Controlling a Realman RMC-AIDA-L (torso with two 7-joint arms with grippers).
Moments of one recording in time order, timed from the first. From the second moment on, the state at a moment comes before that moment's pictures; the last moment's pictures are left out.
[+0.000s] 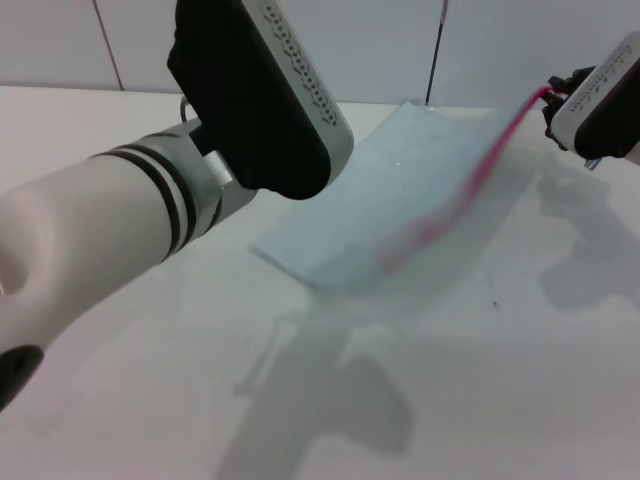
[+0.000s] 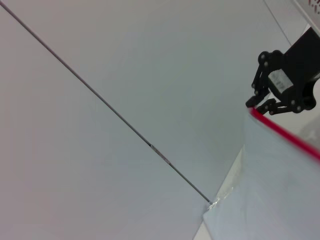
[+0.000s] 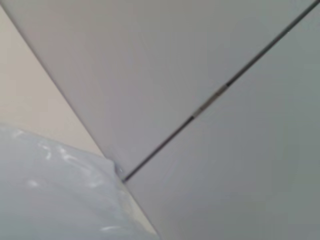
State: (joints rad) left arm -0.16 -2.02 2.09 1.91 0.08 -0.70 0.29; right arm 0.67 2.03 -1.52 -0.67 -1.71 -0.19 1.24
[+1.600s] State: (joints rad) left arm -0.21 -2.03 1.74 1.12 0.00 0.37 -0.16; right arm 0.42 2.03 -1.92 -1.21 -1.35 0.10 1.54
